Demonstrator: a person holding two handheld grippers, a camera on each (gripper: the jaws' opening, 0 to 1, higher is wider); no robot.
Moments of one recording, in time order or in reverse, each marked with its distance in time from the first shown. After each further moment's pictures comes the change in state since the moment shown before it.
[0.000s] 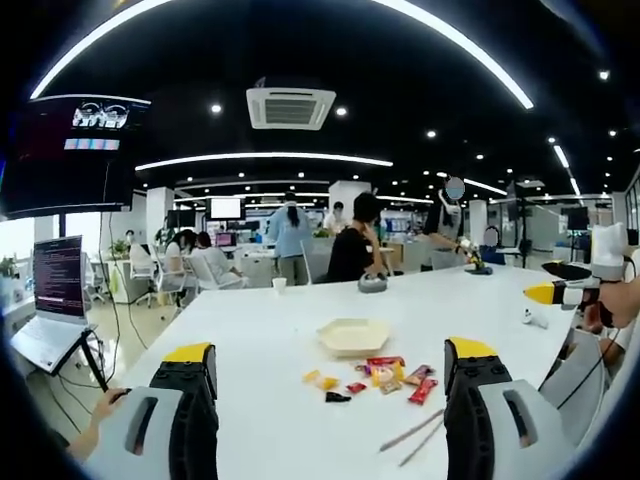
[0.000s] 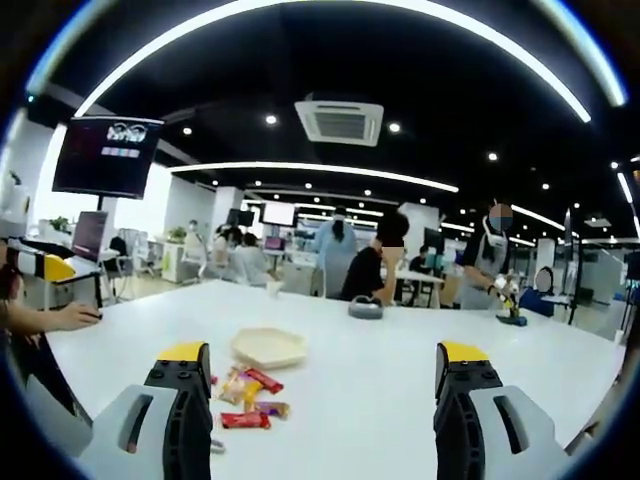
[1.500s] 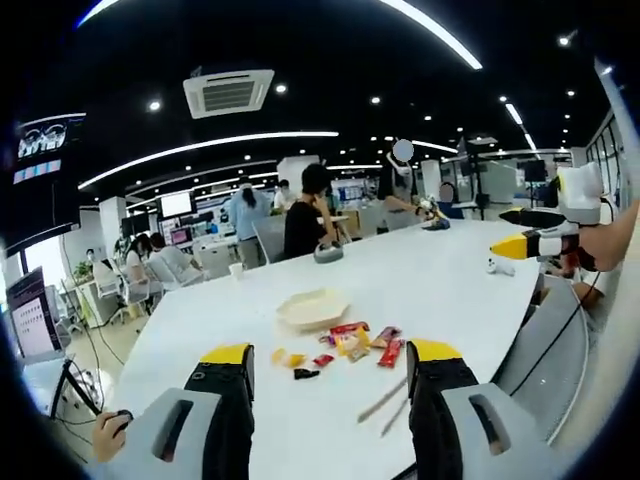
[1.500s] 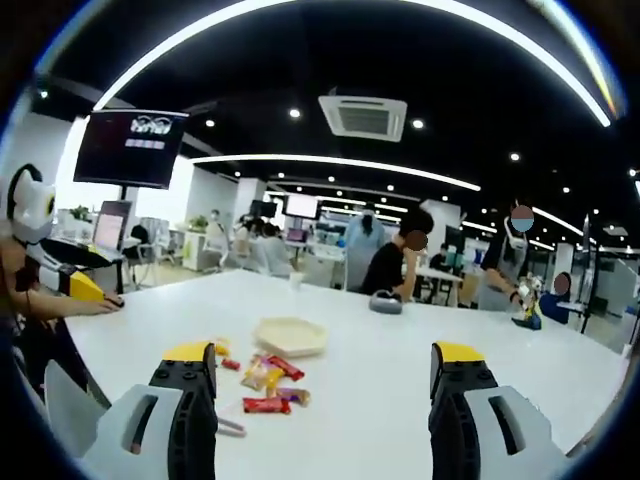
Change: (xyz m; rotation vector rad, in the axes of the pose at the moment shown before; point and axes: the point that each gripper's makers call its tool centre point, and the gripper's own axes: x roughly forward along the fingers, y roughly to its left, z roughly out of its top) left arm -0.003 -0.054 -0.032 0.164 0.143 -0.216; right arm -0.019 0.027 -0.003 -0.036 0.038 0.101
